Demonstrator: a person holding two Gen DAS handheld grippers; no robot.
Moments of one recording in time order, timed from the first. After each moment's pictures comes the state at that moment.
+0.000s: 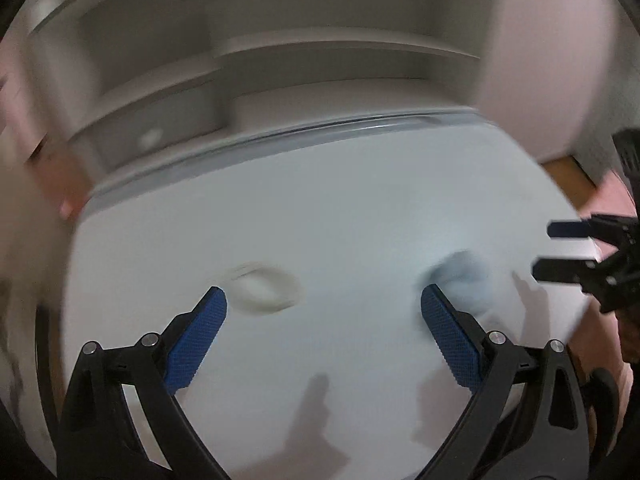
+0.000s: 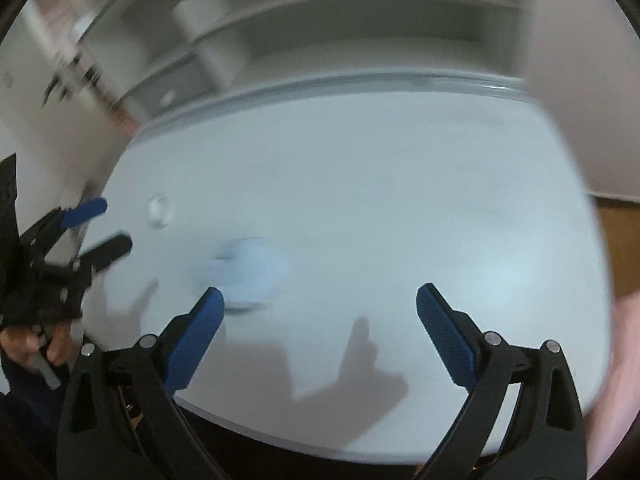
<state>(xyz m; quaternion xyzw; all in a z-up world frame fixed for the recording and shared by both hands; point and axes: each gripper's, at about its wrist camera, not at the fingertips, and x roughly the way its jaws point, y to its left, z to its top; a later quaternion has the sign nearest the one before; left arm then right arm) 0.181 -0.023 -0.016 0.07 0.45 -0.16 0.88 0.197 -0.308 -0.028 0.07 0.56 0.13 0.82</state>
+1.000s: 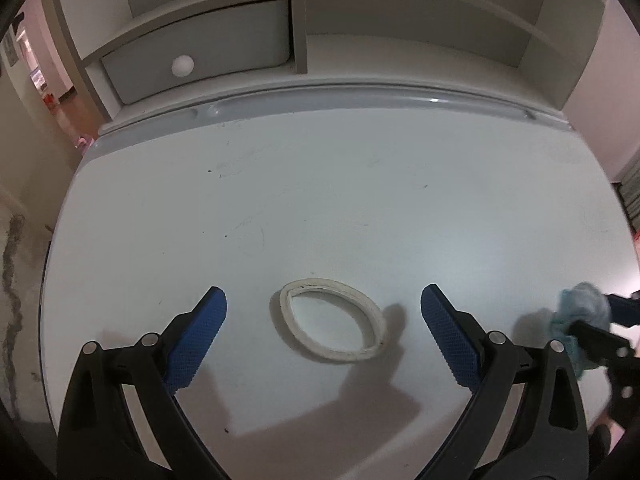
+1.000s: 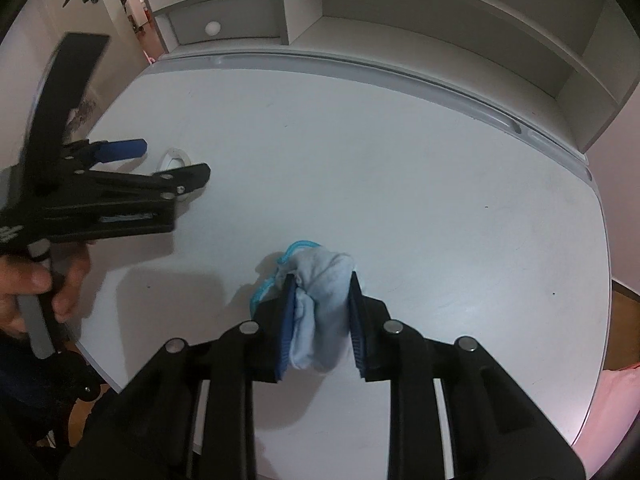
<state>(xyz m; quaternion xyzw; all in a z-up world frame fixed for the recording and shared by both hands) 0.249 -0.028 -0.088 0.05 0.51 -0.08 0.85 0.216 -0.241 -0.039 -0.06 0.56 0.13 0.82</state>
